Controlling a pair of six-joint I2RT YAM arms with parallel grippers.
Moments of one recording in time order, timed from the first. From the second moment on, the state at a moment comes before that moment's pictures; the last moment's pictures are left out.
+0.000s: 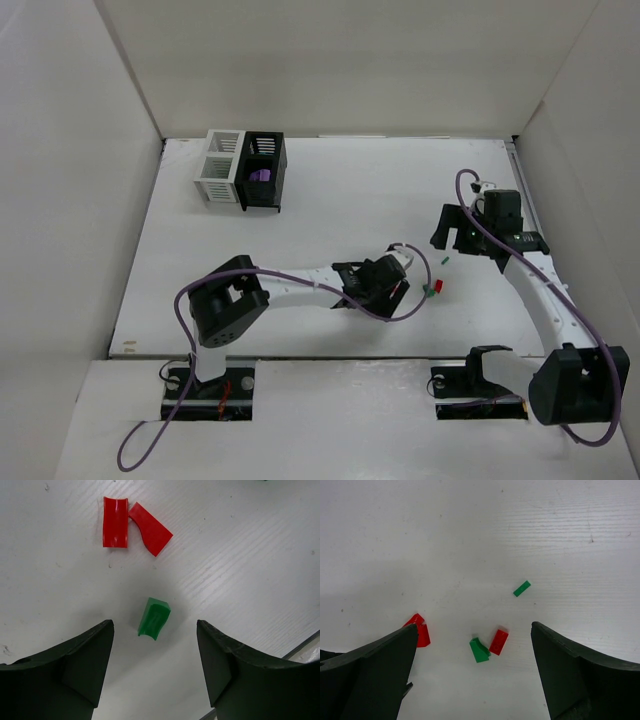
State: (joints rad) left arm -1.18 1.86 1.20 -0.32 -0.16 -0.46; right arm 0.03 1.12 0.88 -0.57 -0.15 0.21
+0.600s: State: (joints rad) left arm -1.18 1.89 1.20 -0.28 -0.16 -0.35; right arm 0.01 1.13 0.88 -0.56 -0.18 0.21
